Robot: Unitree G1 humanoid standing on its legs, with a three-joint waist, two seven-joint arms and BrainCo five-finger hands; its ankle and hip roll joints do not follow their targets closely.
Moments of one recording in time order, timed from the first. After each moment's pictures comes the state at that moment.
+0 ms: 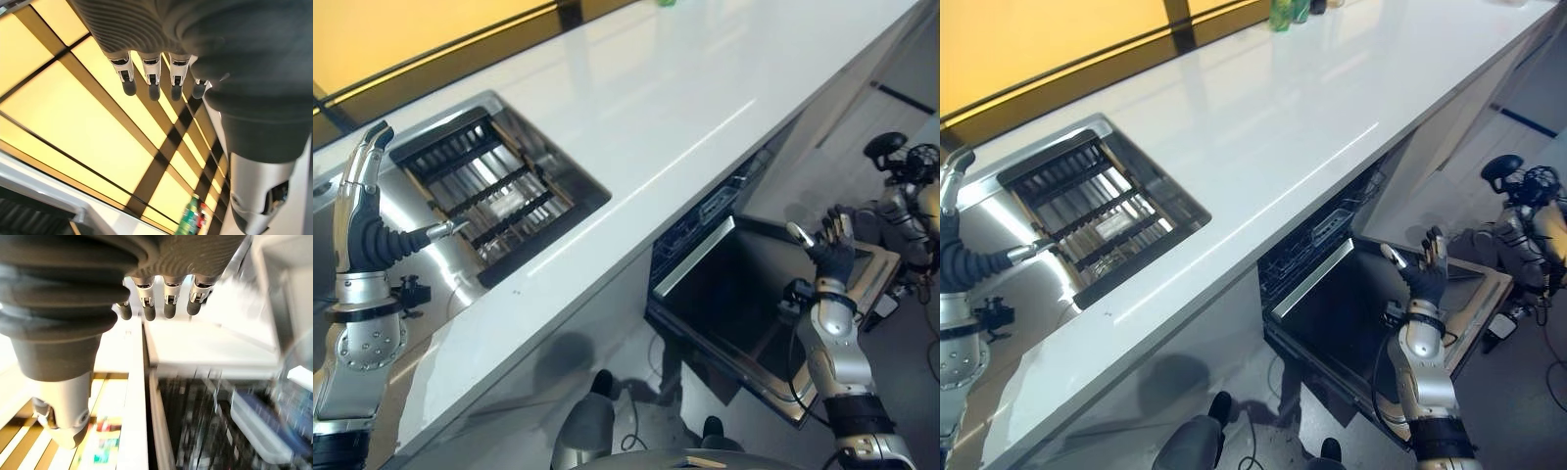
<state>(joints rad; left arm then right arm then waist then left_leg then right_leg) 0.18 0.75 0.34 -0.11 0.22 -0.44 0.42 -0.04 -0.36 -0.09 0.12 0.36 -0.15 -0.39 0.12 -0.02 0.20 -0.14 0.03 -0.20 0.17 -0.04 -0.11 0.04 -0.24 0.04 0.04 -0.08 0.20</state>
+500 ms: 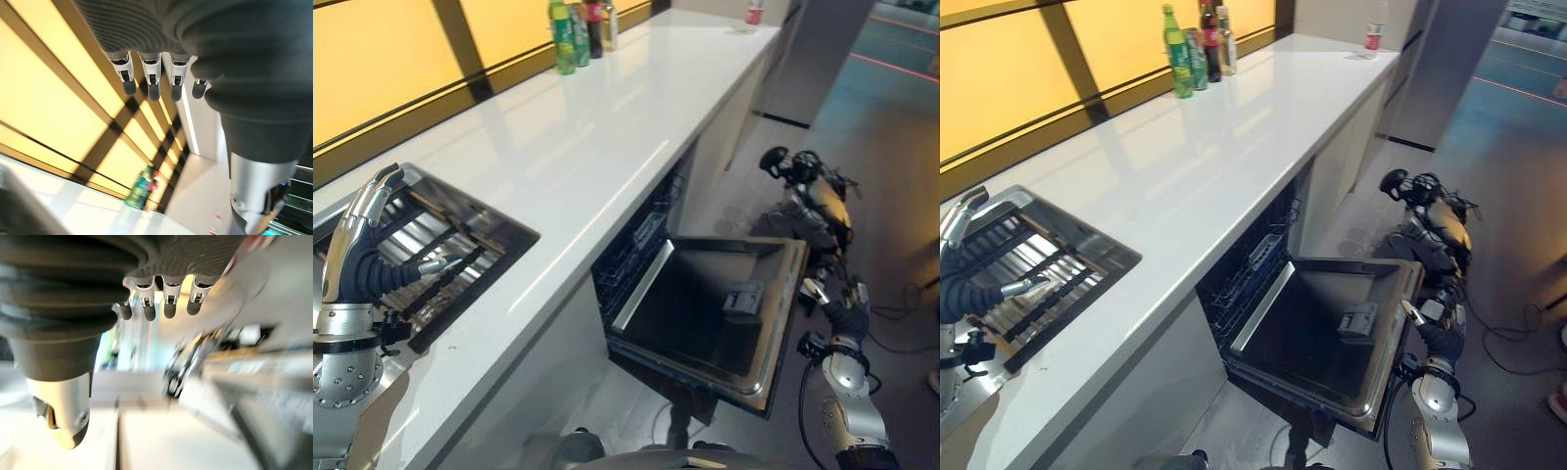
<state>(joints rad) 0.26 0.81 0.37 -0.11 0.21 -0.47 0.32 0.11 -0.33 -0.10 0.29 0.44 -0.18 -0.57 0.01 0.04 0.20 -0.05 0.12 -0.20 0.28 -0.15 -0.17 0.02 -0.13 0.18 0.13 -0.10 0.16</state>
